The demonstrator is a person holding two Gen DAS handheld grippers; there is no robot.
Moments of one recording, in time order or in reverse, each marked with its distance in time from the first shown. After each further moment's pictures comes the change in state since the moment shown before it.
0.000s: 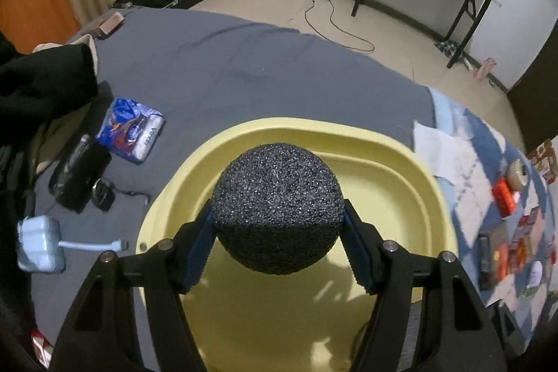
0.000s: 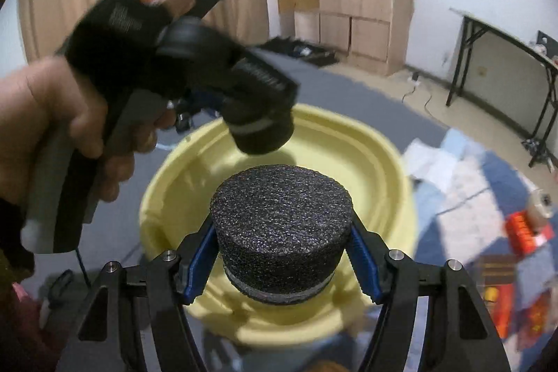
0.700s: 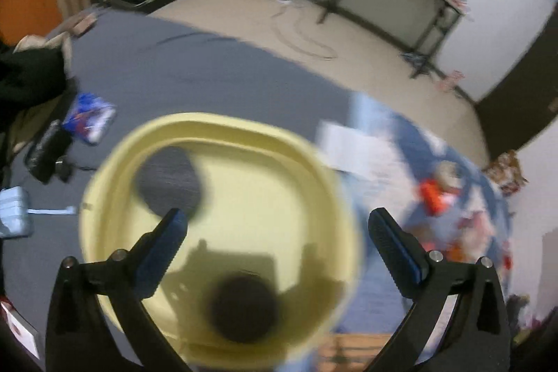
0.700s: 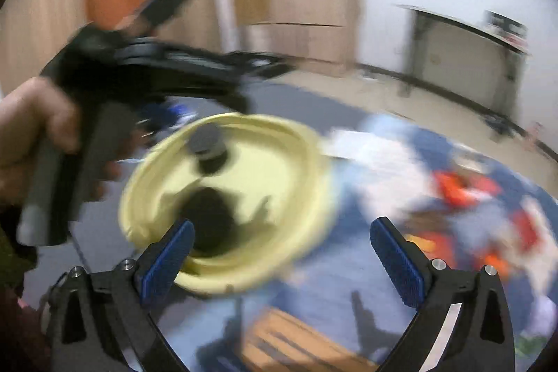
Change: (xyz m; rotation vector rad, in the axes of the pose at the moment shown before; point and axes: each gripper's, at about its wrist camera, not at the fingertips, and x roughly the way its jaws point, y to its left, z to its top) left arm -0.068 -0.079 -0.019 -0.029 -0.021 -0.171; right arm -0.063 -0.054 0.007 0.170 -0.060 -0.180
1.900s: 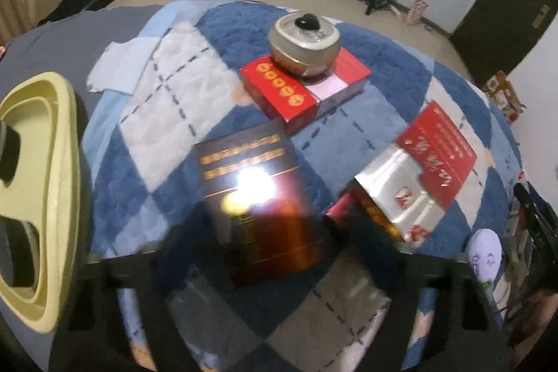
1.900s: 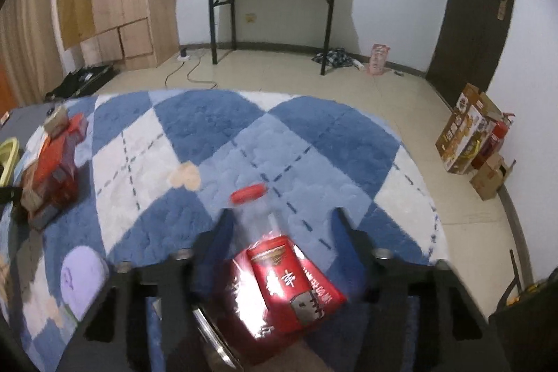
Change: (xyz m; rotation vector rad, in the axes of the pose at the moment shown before) left arm 0.118 -0.202 -0.089 0.190 0.109 -0.018; right arm -0.078 -0.391 -0.115 0.281 0.093 -0.464
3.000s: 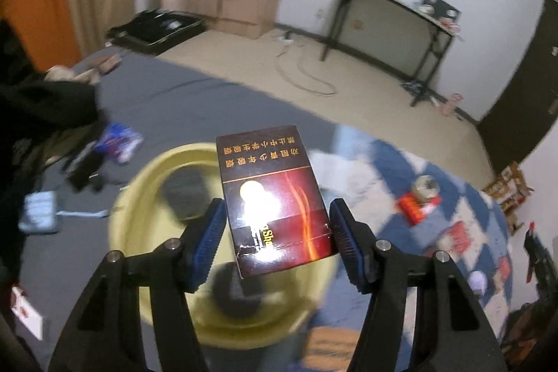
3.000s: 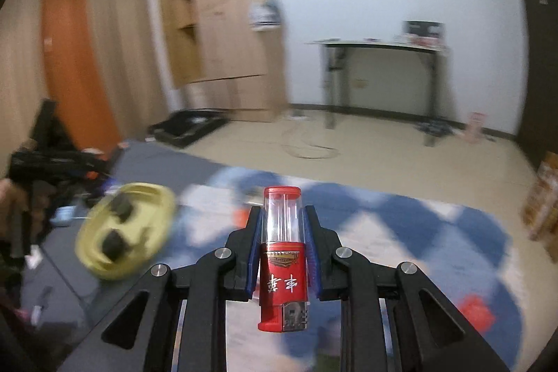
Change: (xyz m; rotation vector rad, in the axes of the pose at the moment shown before) left arm -0.188 0.208 0.012 -0.198 -0.267 0.127; right arm -0.147 0.133 0.001 -0.101 -0.249 0.428
